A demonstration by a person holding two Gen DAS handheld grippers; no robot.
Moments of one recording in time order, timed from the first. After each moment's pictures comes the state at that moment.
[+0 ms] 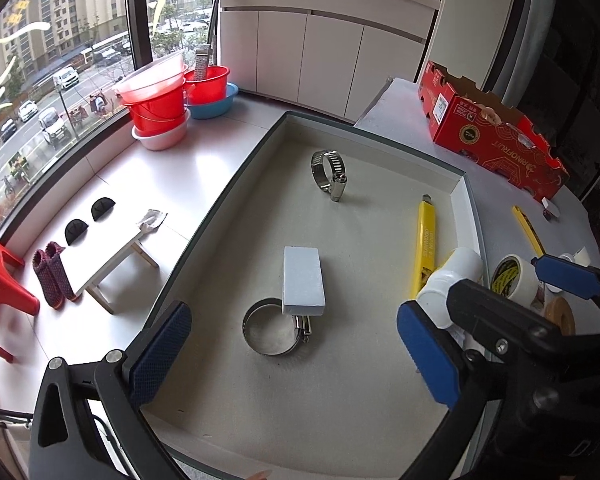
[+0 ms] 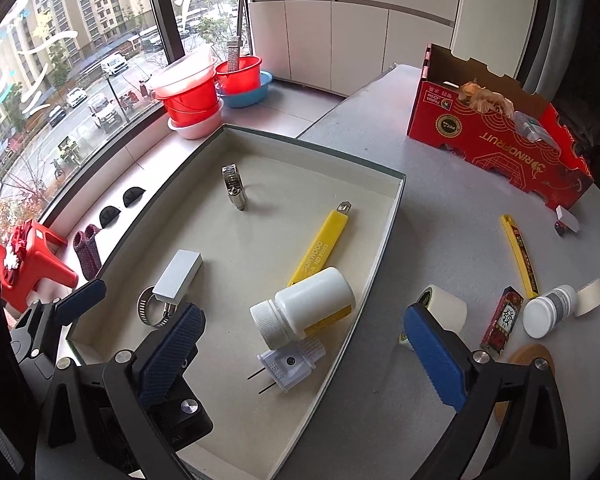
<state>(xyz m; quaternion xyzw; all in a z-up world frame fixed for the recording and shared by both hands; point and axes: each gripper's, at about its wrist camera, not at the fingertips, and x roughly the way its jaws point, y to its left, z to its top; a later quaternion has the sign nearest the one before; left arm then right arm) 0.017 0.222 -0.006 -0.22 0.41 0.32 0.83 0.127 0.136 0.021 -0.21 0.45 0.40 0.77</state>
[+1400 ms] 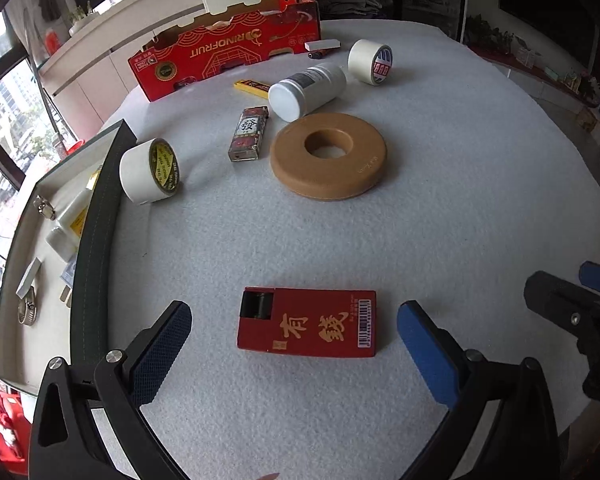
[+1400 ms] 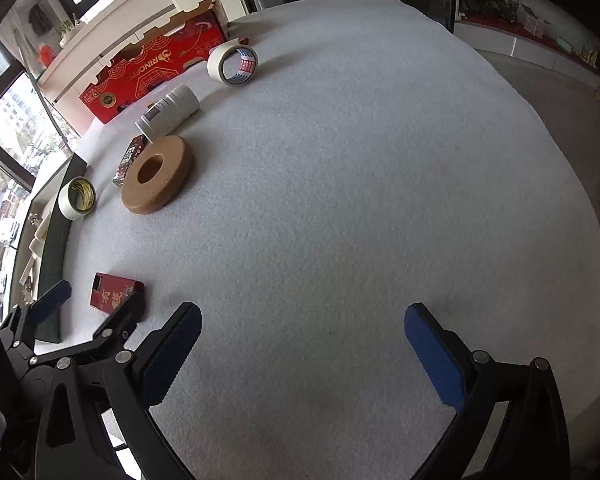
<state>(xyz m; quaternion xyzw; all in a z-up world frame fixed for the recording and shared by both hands) 0.118 -0.048 -0.039 0.00 0.50 0.12 0.86 0.171 -0.212 -0.017 0.01 0.54 0.16 0.83</state>
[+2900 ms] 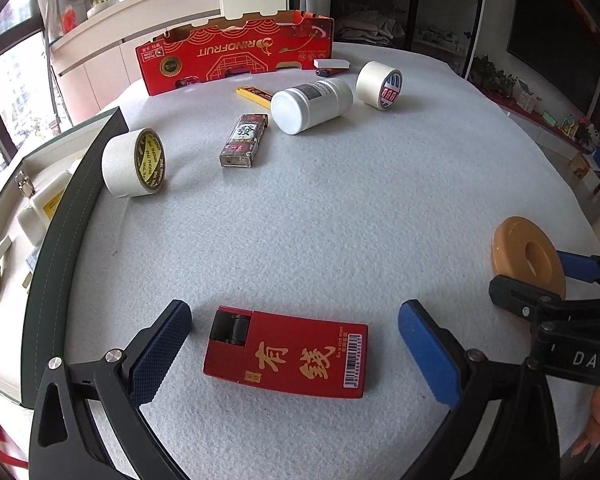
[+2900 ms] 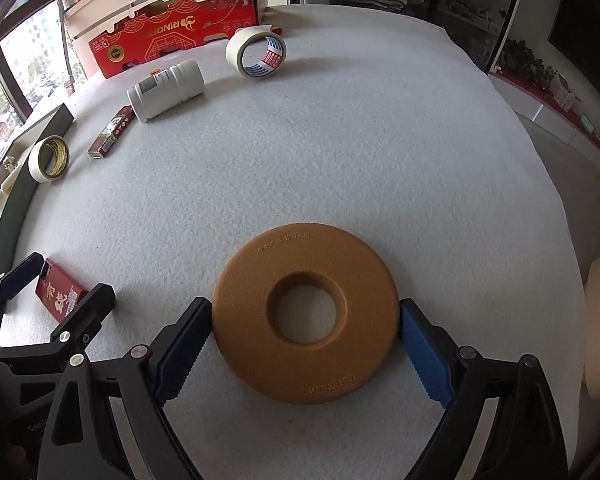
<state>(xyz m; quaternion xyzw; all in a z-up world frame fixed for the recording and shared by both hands) 0.122 -0.036 -0.049 -0.07 0.45 0.12 0.88 0.200 -0.198 -0.038 -0.12 0.51 0.18 0.83</state>
